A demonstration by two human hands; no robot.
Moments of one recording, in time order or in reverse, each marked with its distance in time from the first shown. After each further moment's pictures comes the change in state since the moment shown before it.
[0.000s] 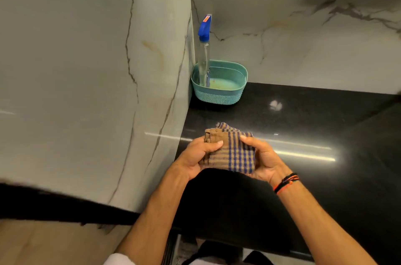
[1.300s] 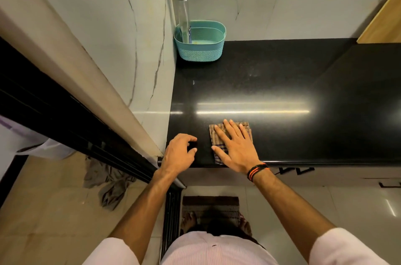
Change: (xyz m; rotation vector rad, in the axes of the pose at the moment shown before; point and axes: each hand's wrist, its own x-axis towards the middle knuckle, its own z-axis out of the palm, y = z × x) left_hand -0.076 -0.144 -0.074 1.251 0.316 0.453; right_hand -0.036 0.181 -0.036 -2.092 0.635 -0.510
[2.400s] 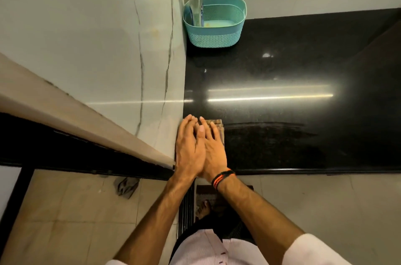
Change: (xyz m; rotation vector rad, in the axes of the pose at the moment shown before) left_hand 0.027 0.001 -0.011 -0.295 0.232 -0.090; right_hand 0.070 -0.125 0.040 -0.069 -0.025 -0.017
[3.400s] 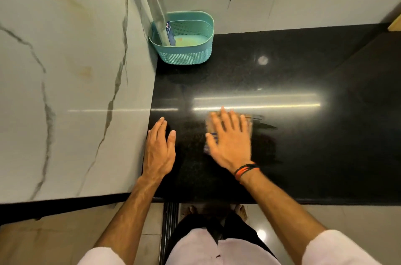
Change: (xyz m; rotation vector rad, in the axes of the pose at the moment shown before) left_hand 0.069 -0.004 0.046 0.307 0.028 0.079; right_hand 0.022 0.179 -0.036 0.099 0.125 0.204
